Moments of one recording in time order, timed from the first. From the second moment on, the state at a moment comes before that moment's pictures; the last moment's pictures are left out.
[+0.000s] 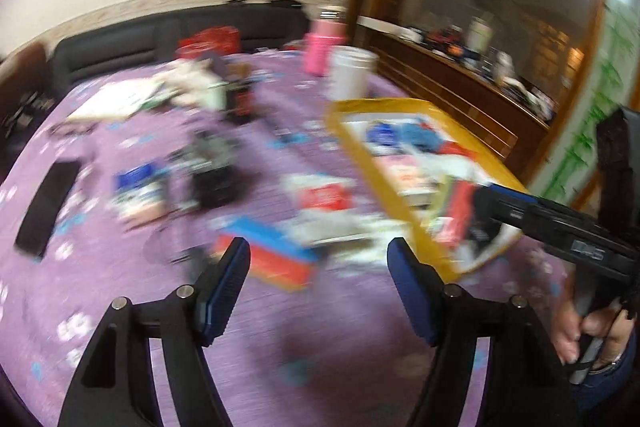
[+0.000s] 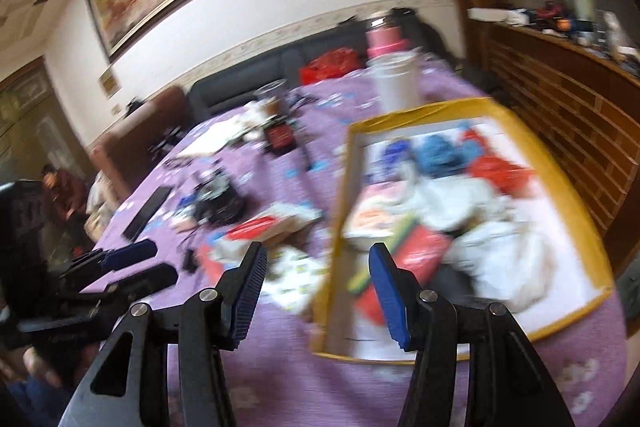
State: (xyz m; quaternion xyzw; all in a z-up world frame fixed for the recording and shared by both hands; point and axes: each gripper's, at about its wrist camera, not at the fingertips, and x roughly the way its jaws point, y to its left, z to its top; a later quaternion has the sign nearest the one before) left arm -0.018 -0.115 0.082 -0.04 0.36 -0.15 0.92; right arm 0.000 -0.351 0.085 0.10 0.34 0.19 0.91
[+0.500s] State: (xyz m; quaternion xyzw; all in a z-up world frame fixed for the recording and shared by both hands) left arm 0.008 0.034 0.036 -0.17 0.39 0.03 0.90; right arm 0.040 -0.185 0.039 -0.04 0.44 0.34 0.83
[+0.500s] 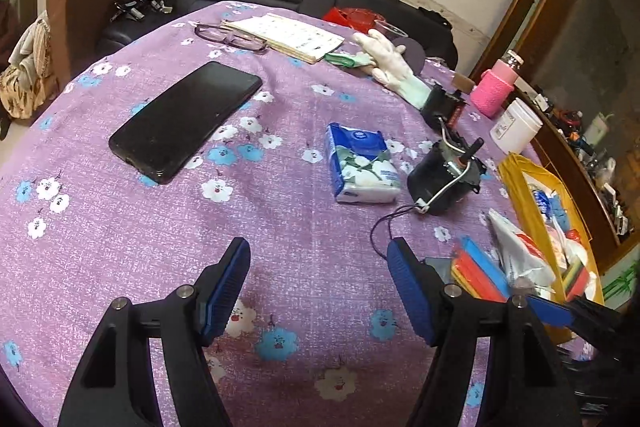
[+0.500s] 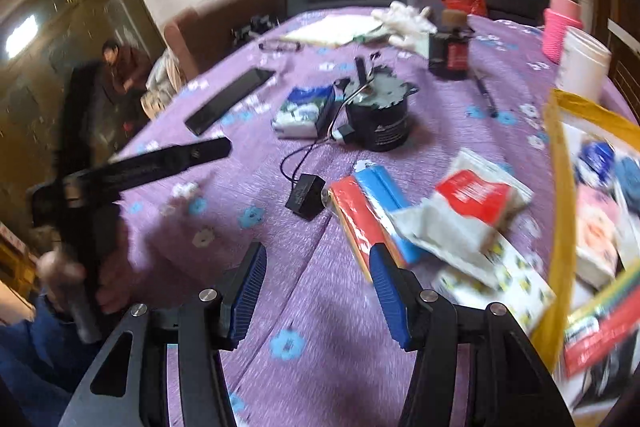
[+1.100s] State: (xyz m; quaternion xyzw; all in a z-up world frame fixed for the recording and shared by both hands) left arm 0.014 0.029 0.026 -0.18 0.42 0.01 0.89; right arm 0.073 -0.162 0.018 -0.11 0.42 0.30 0.85
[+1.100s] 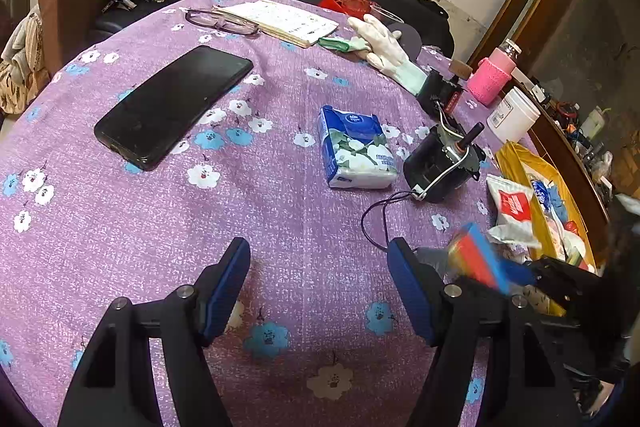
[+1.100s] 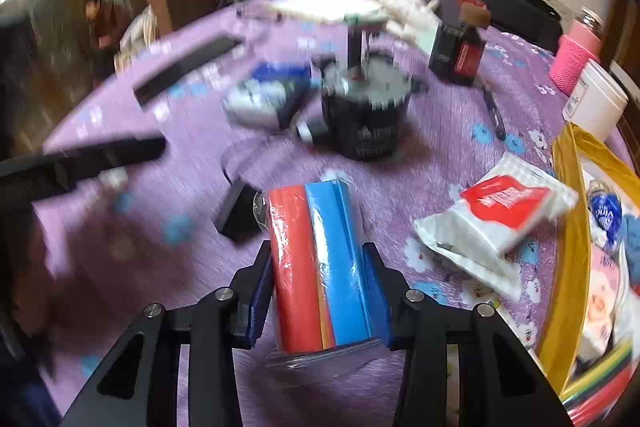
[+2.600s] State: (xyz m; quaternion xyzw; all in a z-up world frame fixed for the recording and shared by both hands) left arm 0.080 0.002 0.032 -0.09 0.47 0.02 0.87; right arm 0.080 -0.227 0.050 0.07 0.32 0.33 0.89
